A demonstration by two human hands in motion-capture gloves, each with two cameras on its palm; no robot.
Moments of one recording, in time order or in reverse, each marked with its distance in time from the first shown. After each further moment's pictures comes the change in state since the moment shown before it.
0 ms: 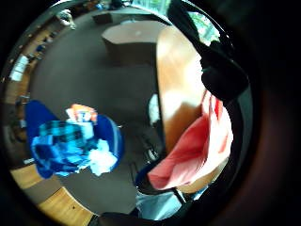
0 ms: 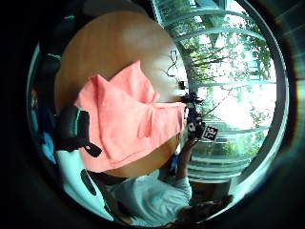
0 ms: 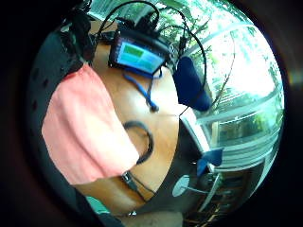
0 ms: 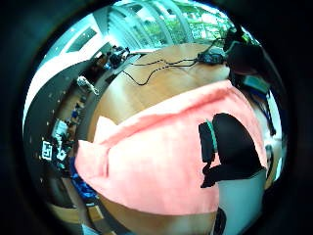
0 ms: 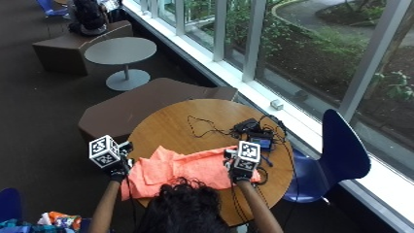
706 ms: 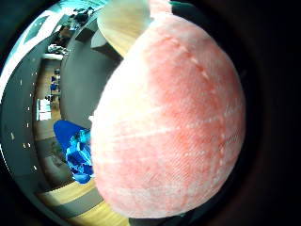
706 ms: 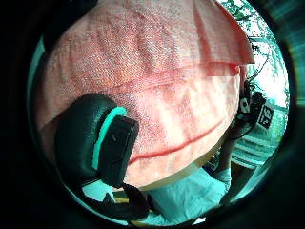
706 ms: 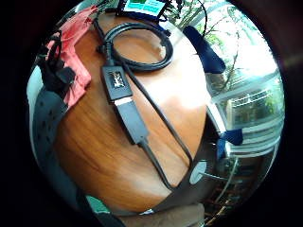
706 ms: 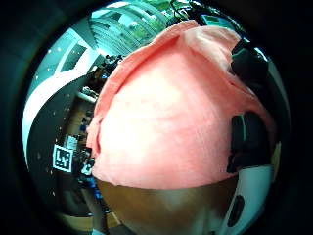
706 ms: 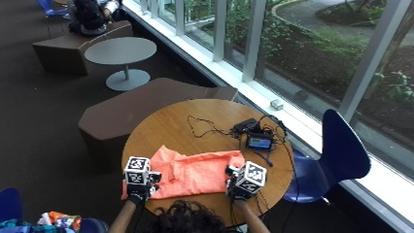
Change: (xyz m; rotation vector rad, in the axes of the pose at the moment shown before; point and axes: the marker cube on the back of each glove) left arm 0.030 0.088 0.117 -0.261 -0.408 0.307; right arm 0.010 0.091 0.033 -0.016 -0.178 0.127
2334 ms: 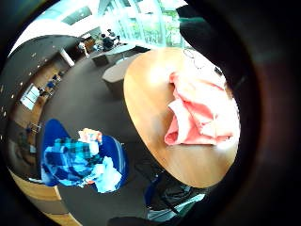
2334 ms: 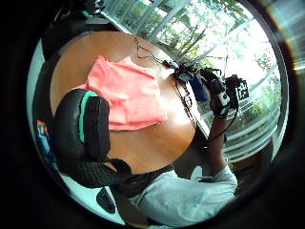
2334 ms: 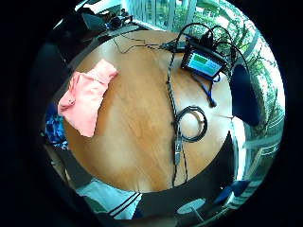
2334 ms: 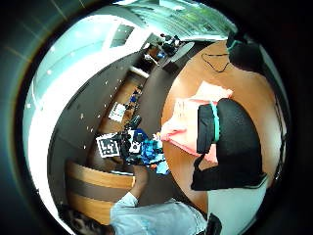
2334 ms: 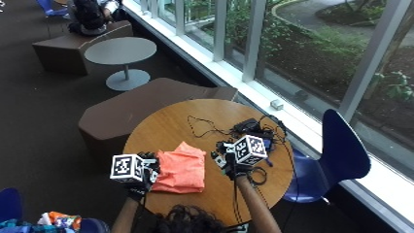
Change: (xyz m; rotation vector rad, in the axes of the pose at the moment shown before) left arm 0.024 0.068 -0.148 0.596 0.248 -0.026; right arm -0.088 -0.019 -0.139 -0.045 -0.352 -0.442
